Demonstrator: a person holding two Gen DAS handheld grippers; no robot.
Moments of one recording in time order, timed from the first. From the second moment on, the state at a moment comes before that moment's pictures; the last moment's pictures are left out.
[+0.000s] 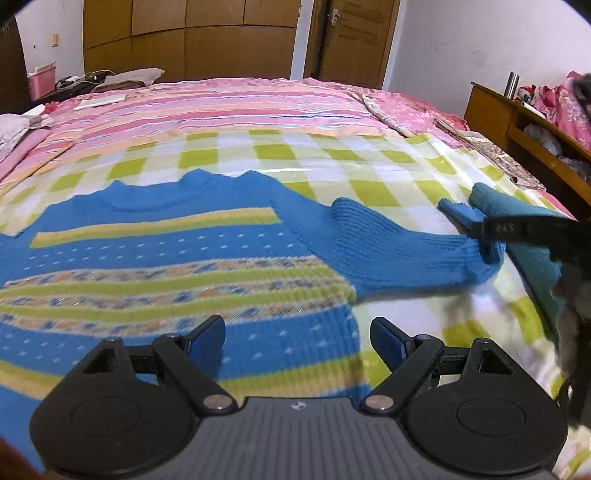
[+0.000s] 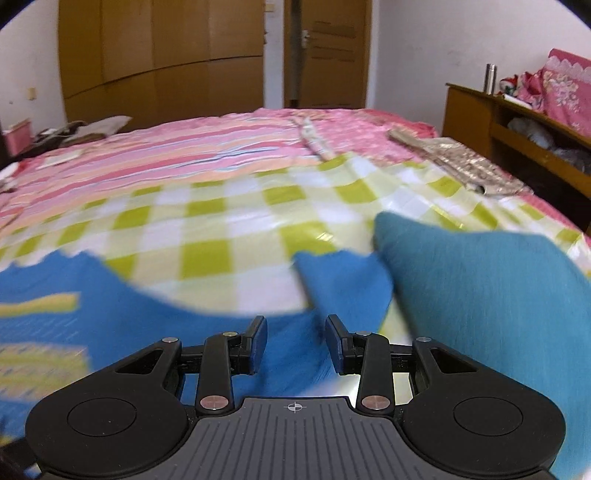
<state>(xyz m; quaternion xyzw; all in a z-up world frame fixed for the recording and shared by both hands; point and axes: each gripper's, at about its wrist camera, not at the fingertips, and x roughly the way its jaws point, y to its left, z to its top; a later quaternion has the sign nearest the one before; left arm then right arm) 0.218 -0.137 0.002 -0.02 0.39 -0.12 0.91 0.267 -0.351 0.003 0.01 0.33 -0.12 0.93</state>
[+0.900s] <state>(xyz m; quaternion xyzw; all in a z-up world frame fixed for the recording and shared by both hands) 0.185 -0.040 0.011 -0.04 0.37 -0.07 0.92 0.290 -0.300 0.058 0.12 0.30 0.01 0.95</state>
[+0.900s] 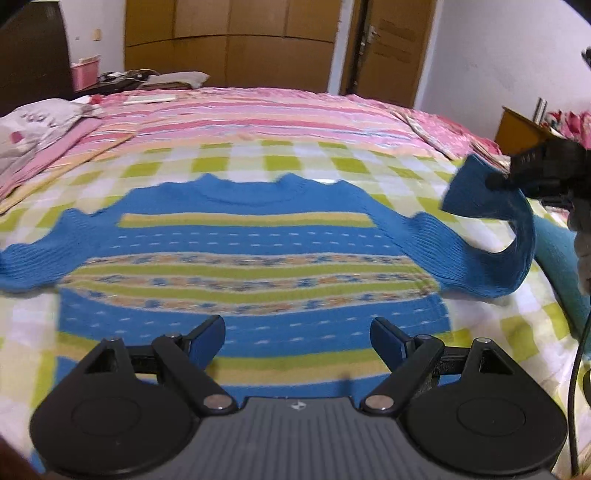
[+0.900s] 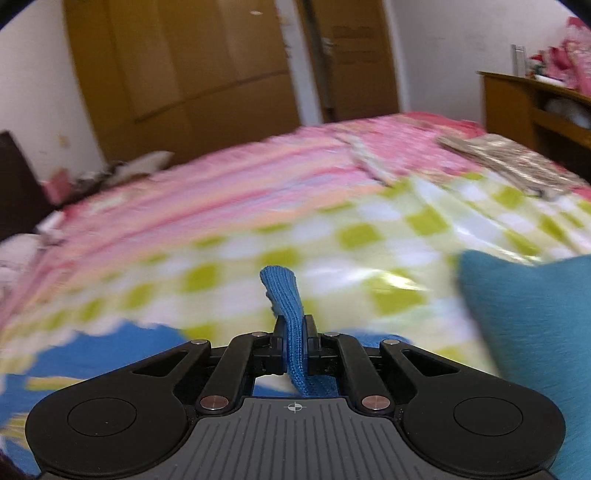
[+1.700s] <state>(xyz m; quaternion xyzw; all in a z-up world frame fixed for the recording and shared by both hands) 0.145 0.111 0.009 -0.14 0.32 0.02 0.94 0.291 -0.051 0.048 0.10 0.33 0.16 0.93</state>
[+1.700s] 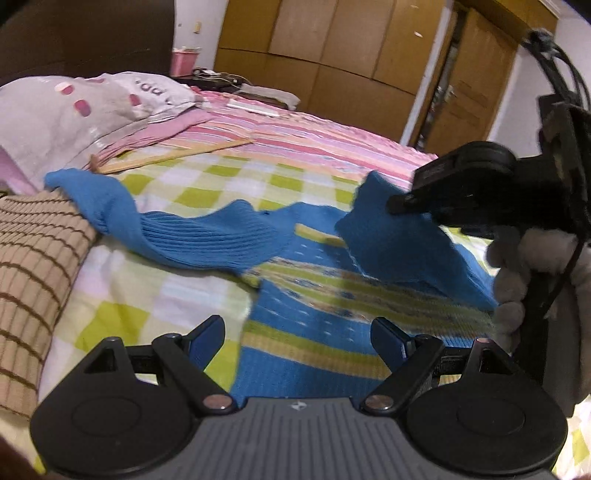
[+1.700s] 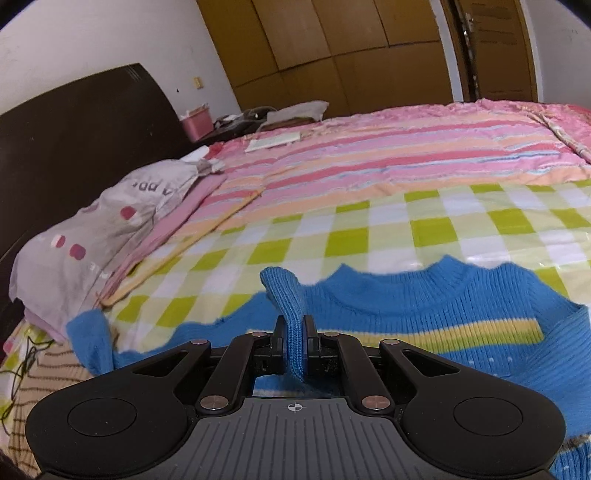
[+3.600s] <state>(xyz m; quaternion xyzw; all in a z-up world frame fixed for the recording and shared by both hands) 0.158 0.128 -0.010 -0.14 0.33 0.04 0.93 0.319 -0.009 0.010 -0.08 0.38 0.32 0.86</state>
